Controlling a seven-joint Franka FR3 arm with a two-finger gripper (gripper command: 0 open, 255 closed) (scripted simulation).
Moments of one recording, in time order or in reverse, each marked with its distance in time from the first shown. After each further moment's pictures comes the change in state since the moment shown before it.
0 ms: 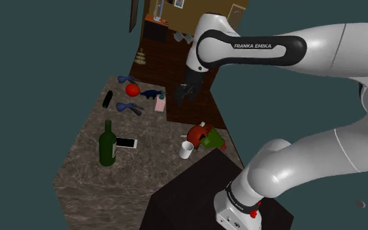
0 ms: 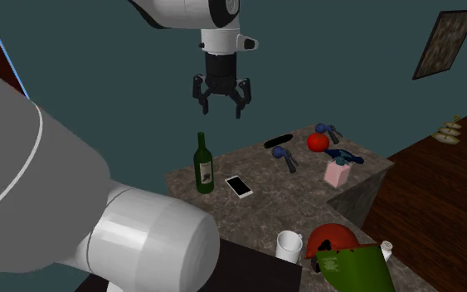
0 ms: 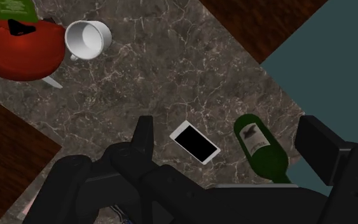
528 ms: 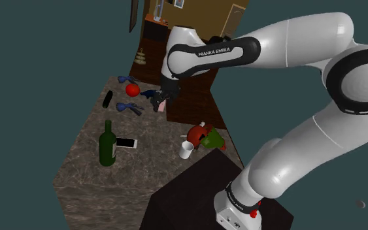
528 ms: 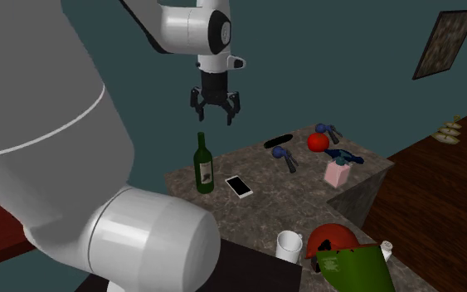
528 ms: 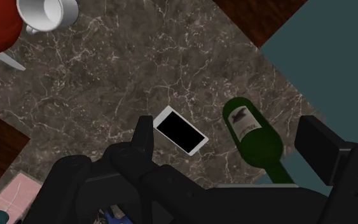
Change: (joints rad) arm 0.033 0.275 0.061 0.094 0.025 0.188 0.091
